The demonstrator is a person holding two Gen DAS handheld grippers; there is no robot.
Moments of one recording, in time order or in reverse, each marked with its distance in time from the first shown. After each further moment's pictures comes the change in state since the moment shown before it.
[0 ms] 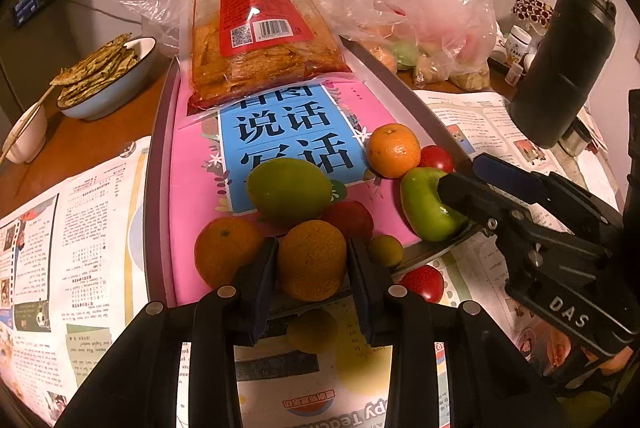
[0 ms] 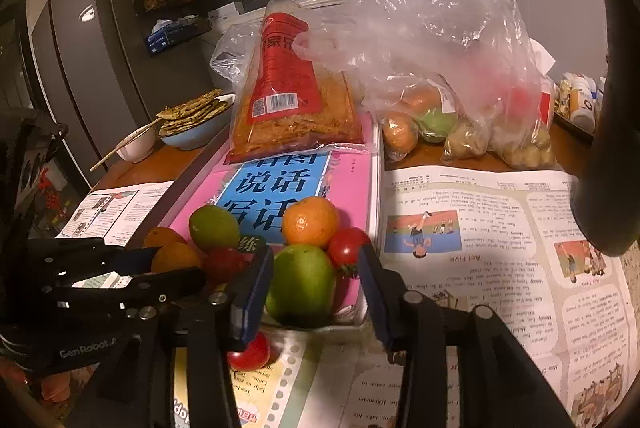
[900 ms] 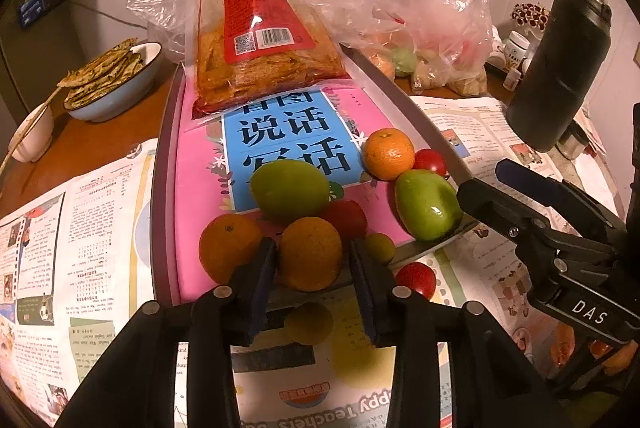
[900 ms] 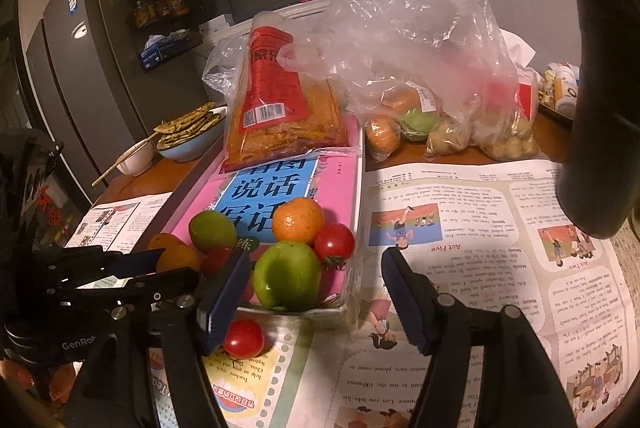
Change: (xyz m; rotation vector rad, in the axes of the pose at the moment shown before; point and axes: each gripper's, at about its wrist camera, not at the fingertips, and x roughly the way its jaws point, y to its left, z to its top) left arm -0.010 -0.002 -0.003 -0.005 -0.024 0.004; right arm -0.018 -0.011 -0.004 0.054 -0.025 -0.008
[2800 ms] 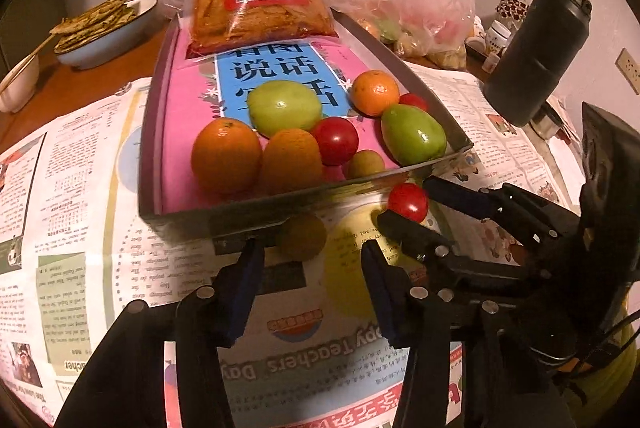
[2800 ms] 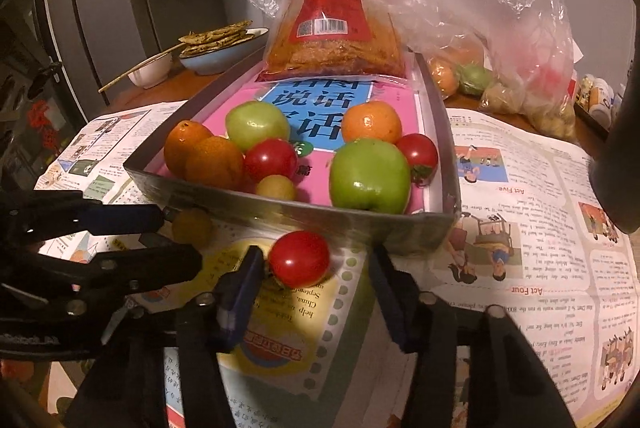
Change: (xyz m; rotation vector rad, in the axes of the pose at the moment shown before) left arm -0.004 0.013 -0.044 -0.046 0.068 -0.117; right arm 0.030 0.051 -0.046 -0.180 0.175 -0.015
